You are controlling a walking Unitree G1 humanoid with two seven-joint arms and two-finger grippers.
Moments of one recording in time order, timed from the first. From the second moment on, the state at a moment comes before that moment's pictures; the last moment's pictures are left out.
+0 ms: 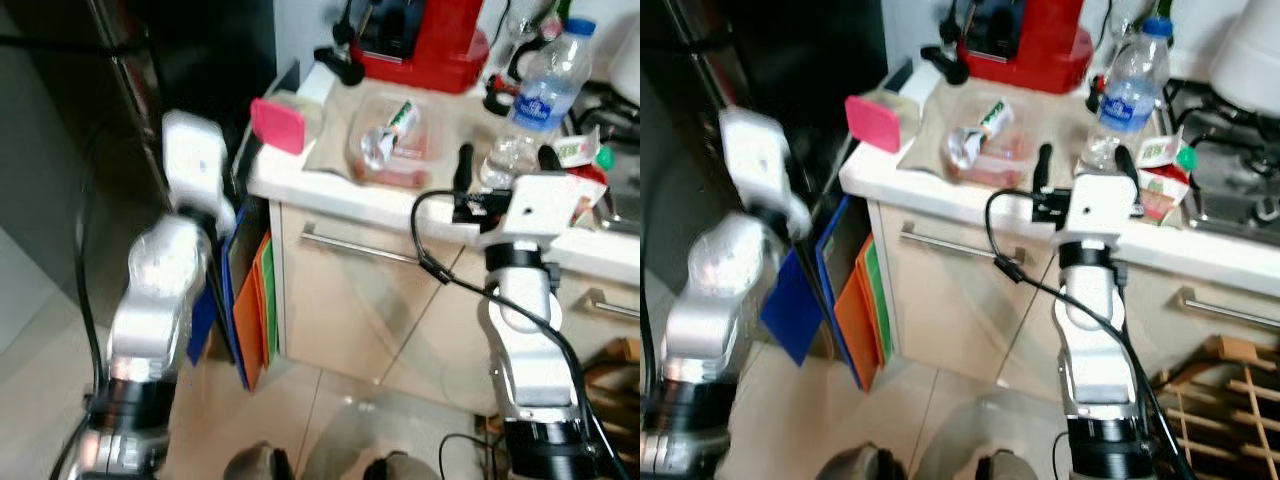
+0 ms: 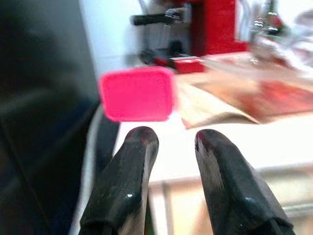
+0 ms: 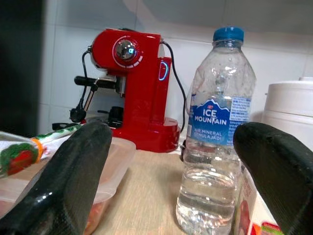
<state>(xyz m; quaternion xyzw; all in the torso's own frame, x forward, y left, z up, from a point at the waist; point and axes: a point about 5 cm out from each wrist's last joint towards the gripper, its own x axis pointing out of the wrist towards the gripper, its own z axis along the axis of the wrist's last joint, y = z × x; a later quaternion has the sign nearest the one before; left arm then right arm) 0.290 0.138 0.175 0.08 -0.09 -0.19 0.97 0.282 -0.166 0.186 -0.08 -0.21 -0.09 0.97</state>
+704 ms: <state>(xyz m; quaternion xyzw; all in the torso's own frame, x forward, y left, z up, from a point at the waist) 0.307 0.102 0.161 0.10 -0.09 -0.23 0.96 0.344 -0.196 0.233 -0.05 -0.24 -0.19 0.95</state>
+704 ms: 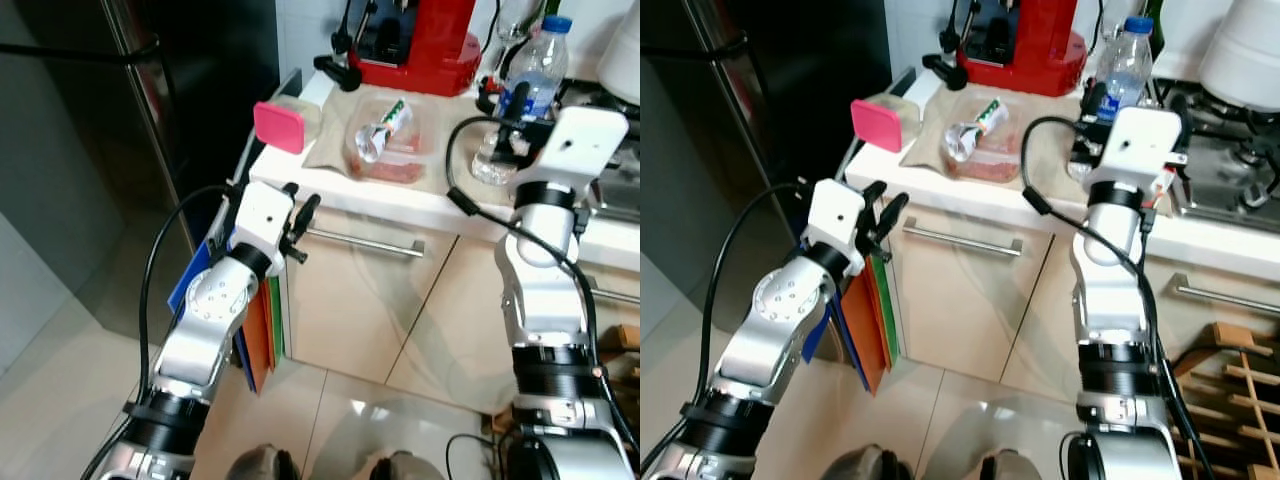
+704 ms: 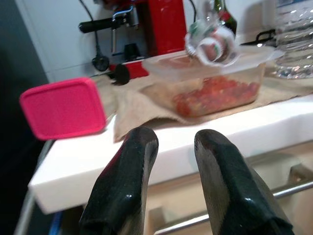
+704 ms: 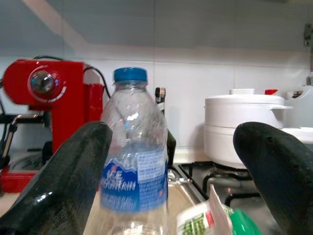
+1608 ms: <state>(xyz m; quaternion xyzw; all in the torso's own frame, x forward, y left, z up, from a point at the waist) 0.311 0.096 0.158 0.09 -0.10 -0.23 0.96 0.354 -0.181 0.272 -0.05 -0.31 -0.15 0.94</state>
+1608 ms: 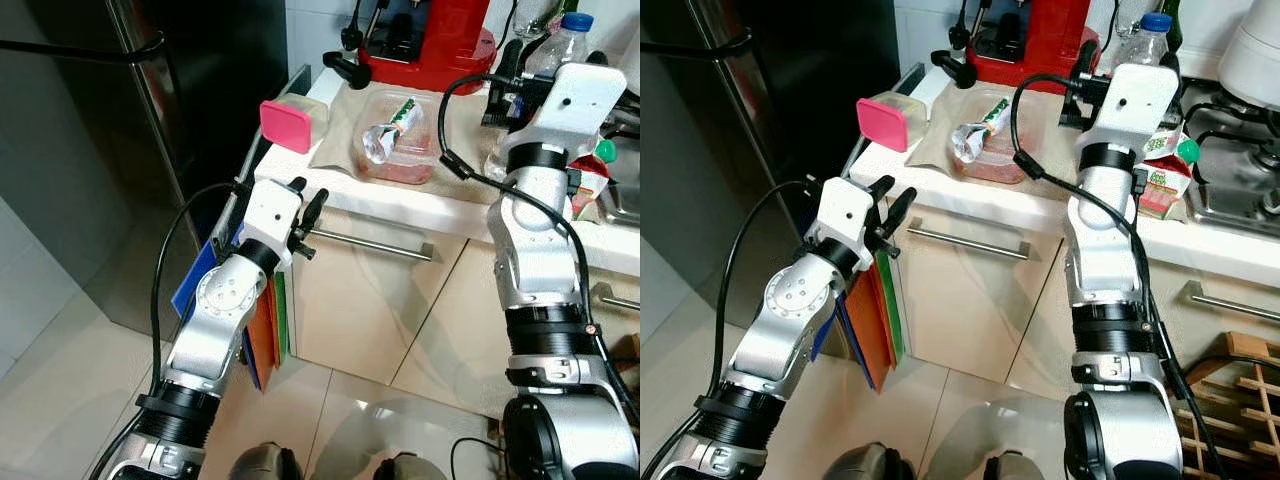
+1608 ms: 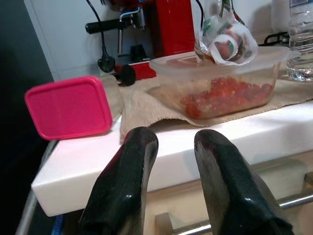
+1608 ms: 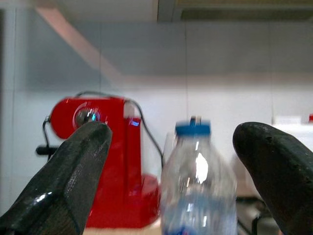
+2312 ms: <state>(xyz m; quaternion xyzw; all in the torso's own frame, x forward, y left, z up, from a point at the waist) 0.317 0.096 0.163 0.09 -0.10 -0.22 0.97 0.377 -0.202 0.268 -0.02 -0.24 -0.18 0.95</state>
